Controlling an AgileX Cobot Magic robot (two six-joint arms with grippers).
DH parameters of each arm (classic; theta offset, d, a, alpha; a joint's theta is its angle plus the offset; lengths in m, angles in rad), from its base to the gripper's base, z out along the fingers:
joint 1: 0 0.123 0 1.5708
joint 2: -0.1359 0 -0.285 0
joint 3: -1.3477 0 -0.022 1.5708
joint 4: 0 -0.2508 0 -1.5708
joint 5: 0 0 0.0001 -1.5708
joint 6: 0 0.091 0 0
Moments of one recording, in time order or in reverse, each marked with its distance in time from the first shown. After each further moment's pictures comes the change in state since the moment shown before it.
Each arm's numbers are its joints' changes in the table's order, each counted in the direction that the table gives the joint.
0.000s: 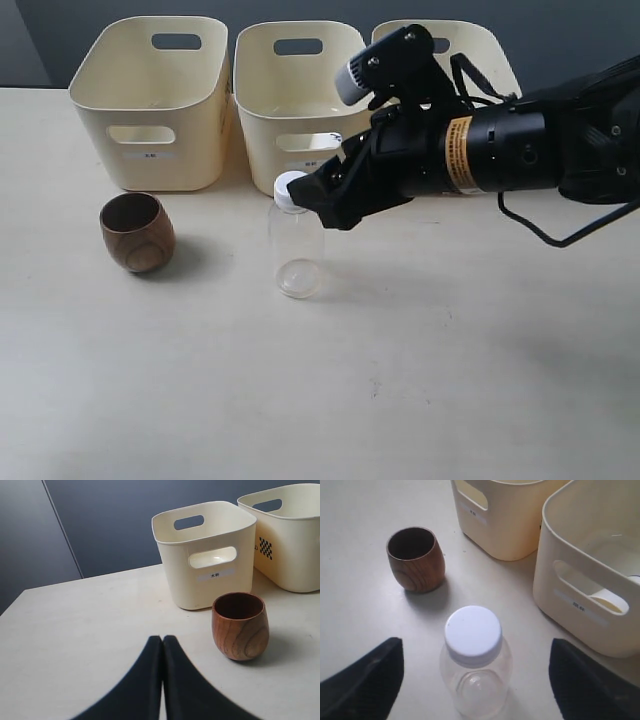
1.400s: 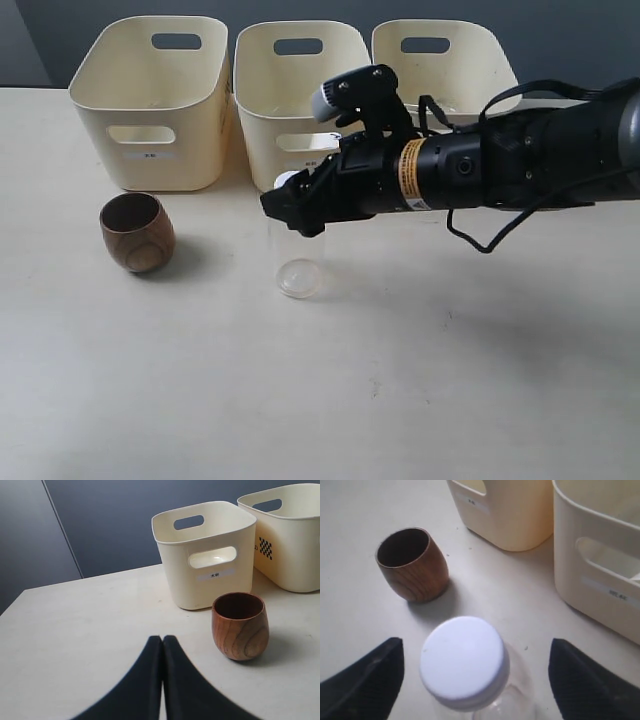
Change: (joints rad) left arm 0.000 0.000 0.000 0.000 0.000 0.000; right arm 0.008 -0.207 0.051 -0.341 0.058 -0.206
